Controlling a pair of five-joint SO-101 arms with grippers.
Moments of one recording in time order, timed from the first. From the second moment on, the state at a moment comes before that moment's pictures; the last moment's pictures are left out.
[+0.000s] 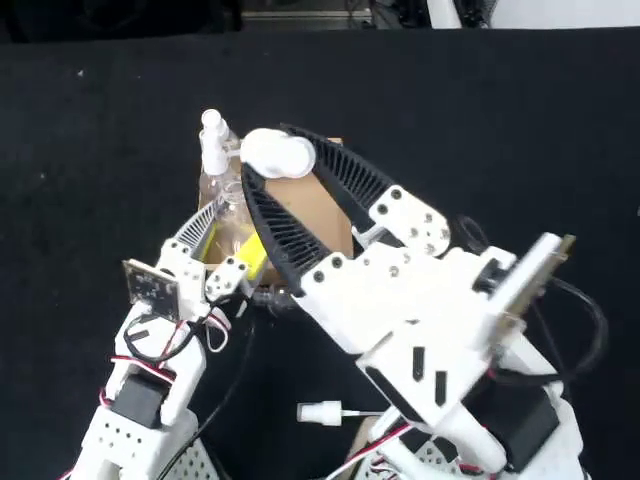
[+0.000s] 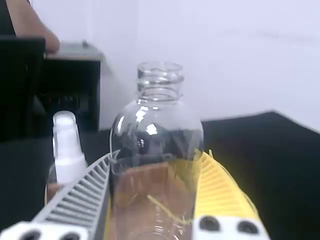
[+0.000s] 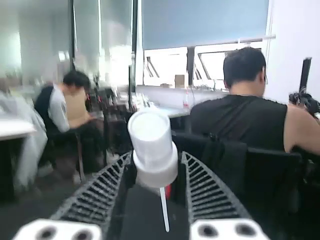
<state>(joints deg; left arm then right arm) 17.2 -104.0 95.6 10.3 2.1 -43.2 -63.2 23.9 38.2 1.5</state>
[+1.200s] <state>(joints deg) 17.7 -104.0 96.1 7.9 2.1 -43.3 -45.1 -0.8 63.1 2.0</state>
